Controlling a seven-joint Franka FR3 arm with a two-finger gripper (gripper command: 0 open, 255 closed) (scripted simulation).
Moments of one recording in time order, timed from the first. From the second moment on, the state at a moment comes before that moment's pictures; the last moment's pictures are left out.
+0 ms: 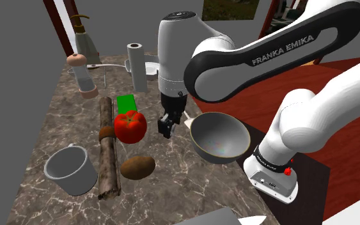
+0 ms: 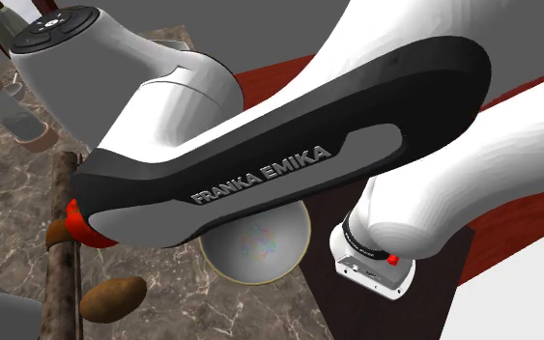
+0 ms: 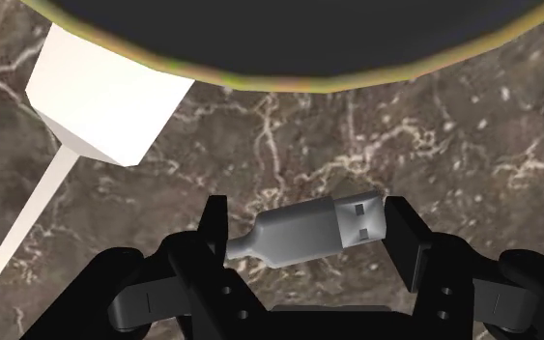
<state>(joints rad) 0.22 -0.48 0.47 -2.57 0.23 2.15 0.25</state>
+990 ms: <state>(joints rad) 0.22 -0.55 0.42 -2.42 0.22 1.93 0.24</state>
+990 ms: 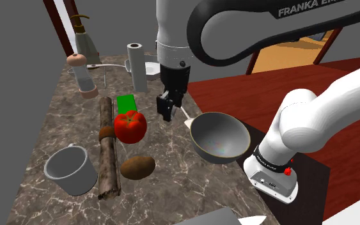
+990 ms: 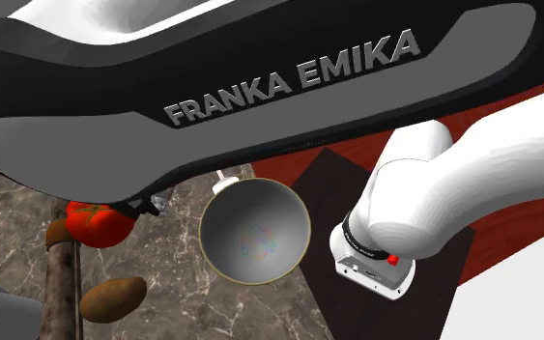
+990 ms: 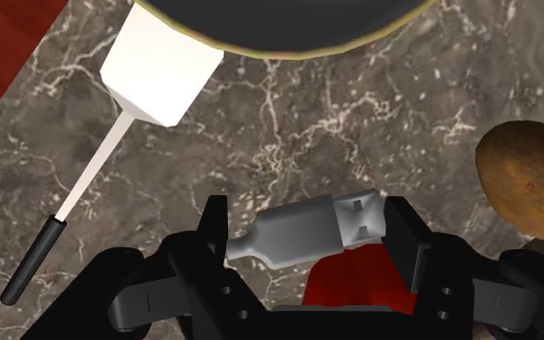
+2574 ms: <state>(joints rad) 0.37 -1.05 0.35 -2.58 0.29 1.58 0.28</state>
